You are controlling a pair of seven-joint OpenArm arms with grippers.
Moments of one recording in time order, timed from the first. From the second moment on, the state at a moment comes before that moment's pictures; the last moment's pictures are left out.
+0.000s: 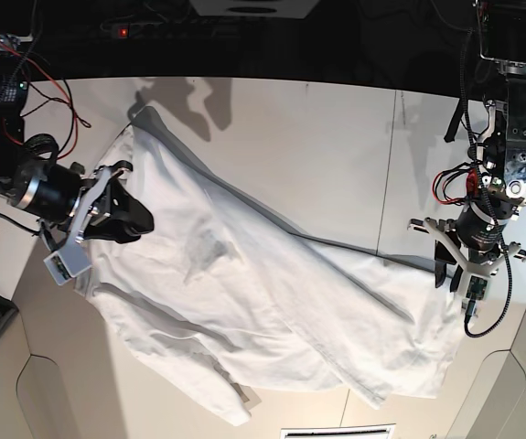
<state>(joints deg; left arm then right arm) 2.8 -20.7 -5.3 87.0 -5.4 -12.3 17.8 -3.6 15.9 6.7 103.4 47.6 31.1 -61.9</state>
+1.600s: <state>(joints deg) -24.1 -23.4 -5.4 53.5 -13.3 -16.9 19.8 24.8 0.7 -18.7 47.8 40.8 28.7 -69.2</state>
